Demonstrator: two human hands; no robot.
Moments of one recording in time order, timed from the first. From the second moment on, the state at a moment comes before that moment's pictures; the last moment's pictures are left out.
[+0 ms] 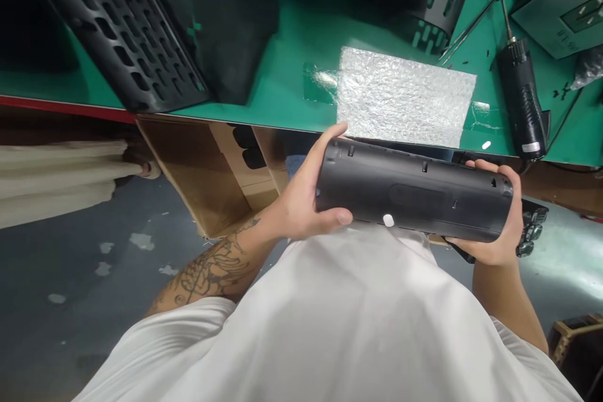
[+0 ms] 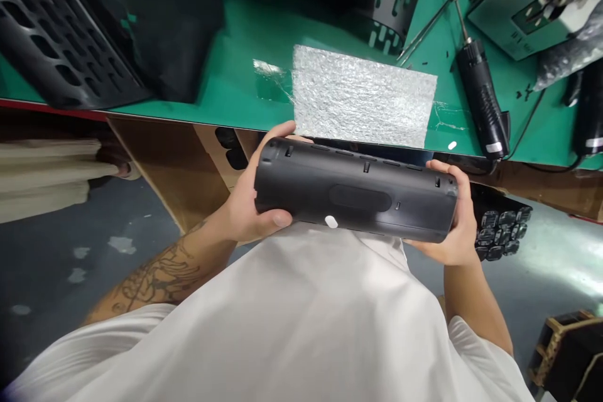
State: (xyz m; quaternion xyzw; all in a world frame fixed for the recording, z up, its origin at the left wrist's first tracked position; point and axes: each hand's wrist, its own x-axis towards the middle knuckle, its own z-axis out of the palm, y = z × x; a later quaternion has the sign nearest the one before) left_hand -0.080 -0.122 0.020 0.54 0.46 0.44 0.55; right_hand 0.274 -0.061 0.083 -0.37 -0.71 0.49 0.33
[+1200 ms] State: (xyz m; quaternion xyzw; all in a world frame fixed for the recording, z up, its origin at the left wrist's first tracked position) left_hand -0.082 -0.146 -0.013 0.46 0.42 0.50 0.60; right_hand 0.270 -0.073 0.074 -0.37 -0.75 0.47 0.26
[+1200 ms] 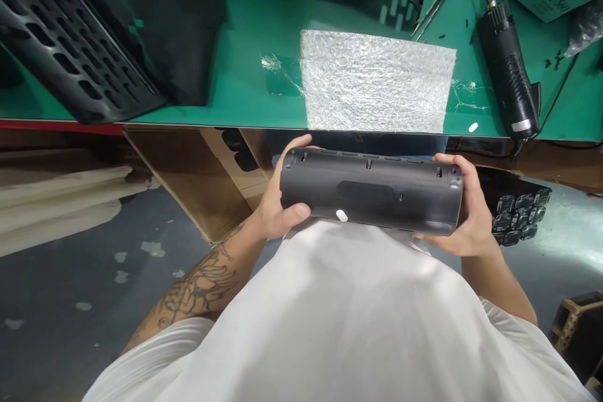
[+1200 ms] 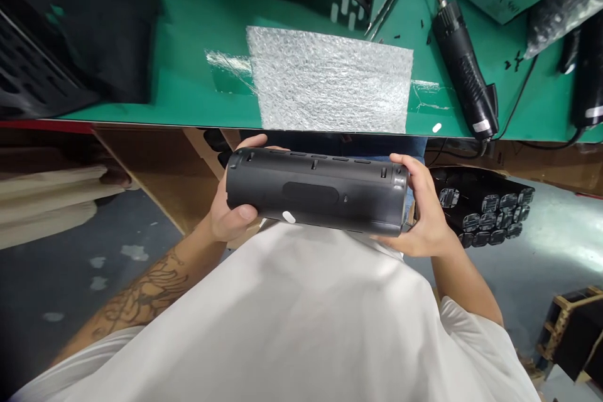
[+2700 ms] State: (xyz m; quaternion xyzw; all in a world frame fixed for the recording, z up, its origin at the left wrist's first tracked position) left_hand -0.033 -0.105 0.012 0.33 0.37 0.35 0.79; right_hand 0.361 -0.102 0.039 -0.50 -0.46 0.68 0.28
